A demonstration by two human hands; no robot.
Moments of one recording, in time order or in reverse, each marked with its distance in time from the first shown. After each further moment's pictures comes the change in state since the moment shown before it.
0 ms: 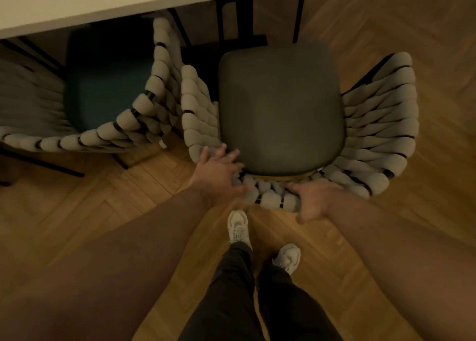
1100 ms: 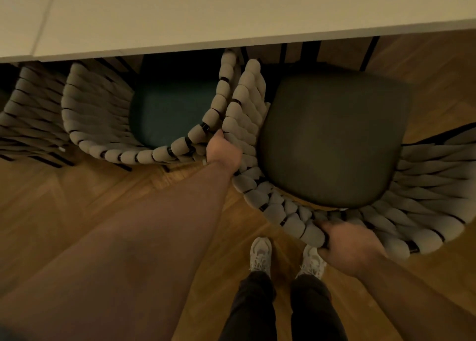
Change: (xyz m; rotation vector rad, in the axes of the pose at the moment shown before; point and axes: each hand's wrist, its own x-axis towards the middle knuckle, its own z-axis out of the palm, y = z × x) left_hand 0.090 -0.096 -0.089 -0.932 0.552 -0.750; right_hand 0.039 0.004 -0.029 0.038 0.410 -0.201
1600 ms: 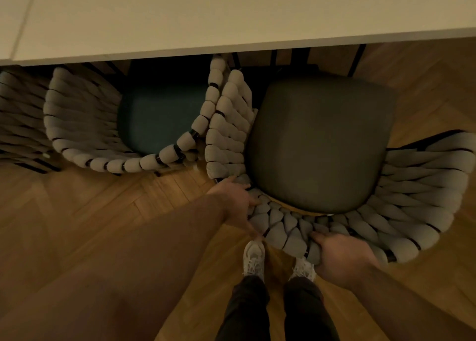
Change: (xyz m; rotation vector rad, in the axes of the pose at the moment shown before) left_hand -0.048 -0.019 0.014 1.371 -0.883 0.603; right_hand -0.002 -0.003 -0.003 -0.021 -0.133 0.081
